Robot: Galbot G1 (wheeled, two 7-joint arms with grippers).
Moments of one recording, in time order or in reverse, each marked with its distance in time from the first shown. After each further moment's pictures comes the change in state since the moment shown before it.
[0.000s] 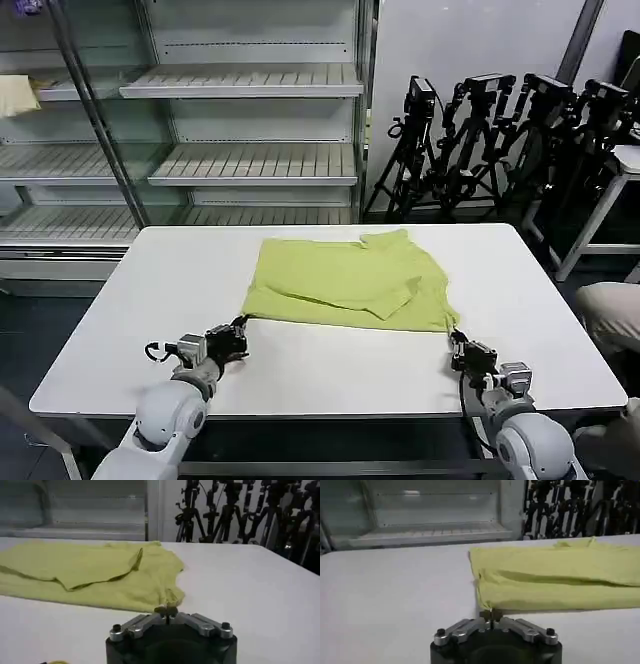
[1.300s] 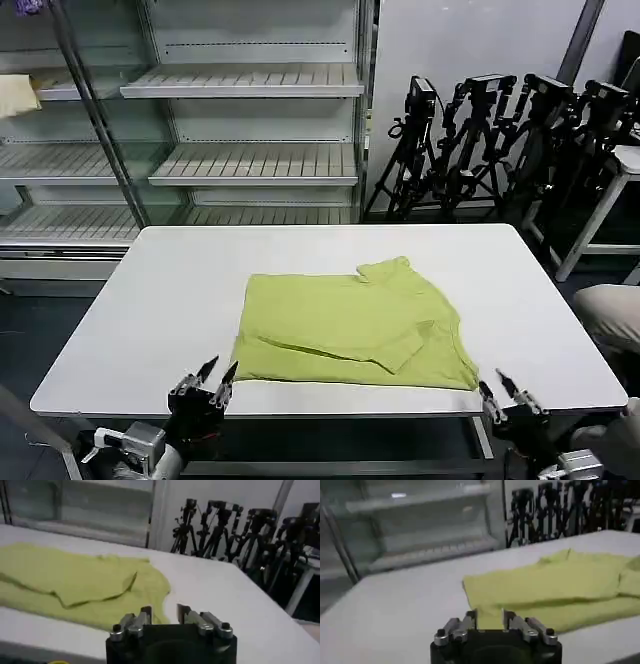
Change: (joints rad) left arm 0.520 0.076 -0.156 -0.564 0.135 -0.045 -0.029; right arm -0.487 0.017 0.276 0.383 -0.059 0.111 -0.031
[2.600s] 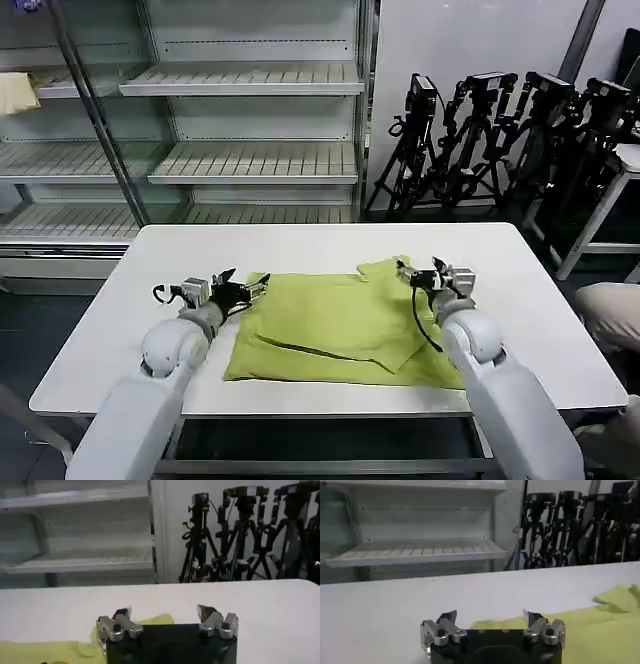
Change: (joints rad) left arm -0.899 -0.075 0.241 0.851 -0.233 0.047 0.107; right arm 1.142 0.034 -0.620 -0.789 0.247 -0.169 0.243
